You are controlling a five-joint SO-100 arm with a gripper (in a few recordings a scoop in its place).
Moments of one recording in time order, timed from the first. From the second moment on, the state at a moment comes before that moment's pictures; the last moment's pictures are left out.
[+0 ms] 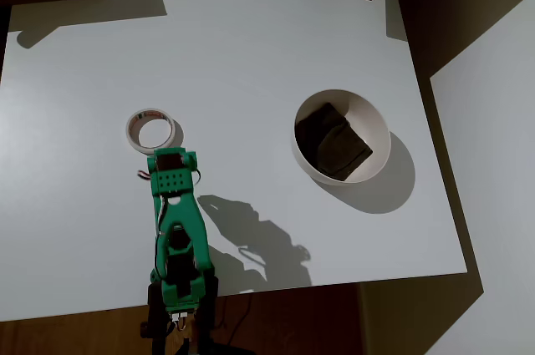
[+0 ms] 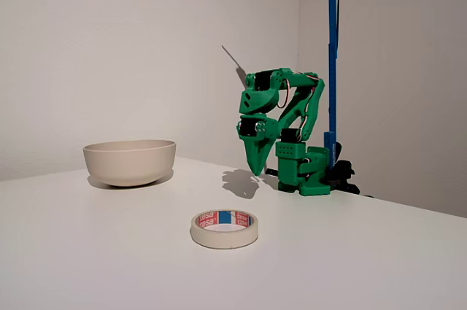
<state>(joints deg) -4.7 130.6 133.2 71.5 5.4</state>
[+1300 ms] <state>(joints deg) -9.5 88.9 102.5 72.1 8.8</state>
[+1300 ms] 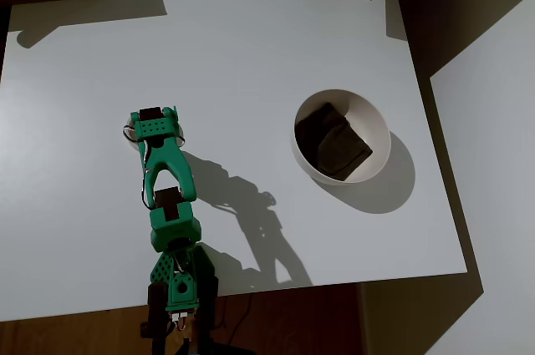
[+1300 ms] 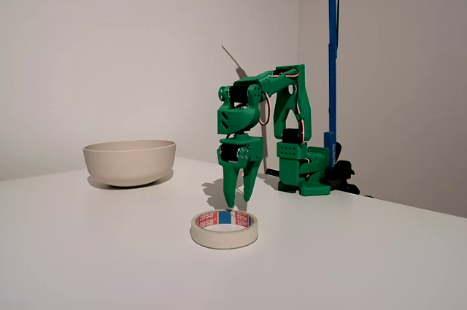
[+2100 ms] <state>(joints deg) -11.0 78.7 99.8 67.6 9.1</state>
